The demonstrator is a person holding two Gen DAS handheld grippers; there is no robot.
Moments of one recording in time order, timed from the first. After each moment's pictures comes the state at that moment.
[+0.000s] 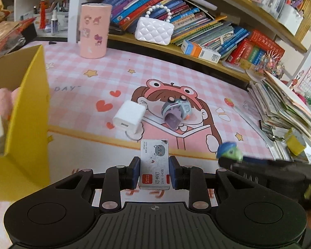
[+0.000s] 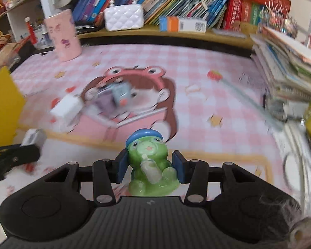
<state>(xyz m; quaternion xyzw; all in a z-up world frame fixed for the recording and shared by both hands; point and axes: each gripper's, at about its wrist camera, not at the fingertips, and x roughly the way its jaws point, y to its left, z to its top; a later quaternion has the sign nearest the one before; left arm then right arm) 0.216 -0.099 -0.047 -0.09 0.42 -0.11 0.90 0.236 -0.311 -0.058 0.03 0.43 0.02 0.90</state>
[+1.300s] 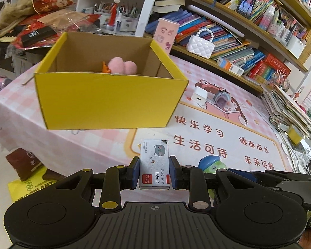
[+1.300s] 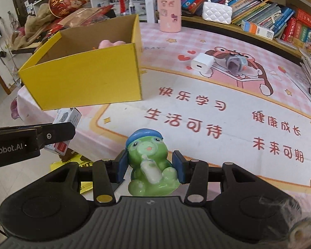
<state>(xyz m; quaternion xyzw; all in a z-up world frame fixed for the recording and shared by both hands) 0.044 0.072 -0.034 -0.13 0.39 -0.06 0.91 0.069 -0.104 -0.040 -0.02 0.43 0.13 0.89</state>
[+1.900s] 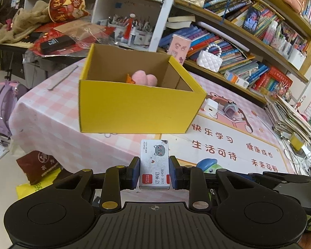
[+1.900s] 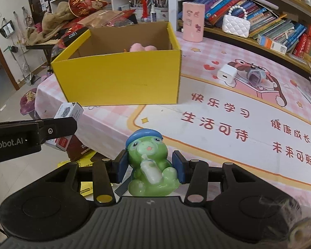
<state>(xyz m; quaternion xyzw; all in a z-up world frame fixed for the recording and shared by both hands) 0.003 0.119 -0.021 -0.14 0.36 -0.04 0.92 0.038 -0.053 -0.029 -0.04 0.41 0.16 0.90</state>
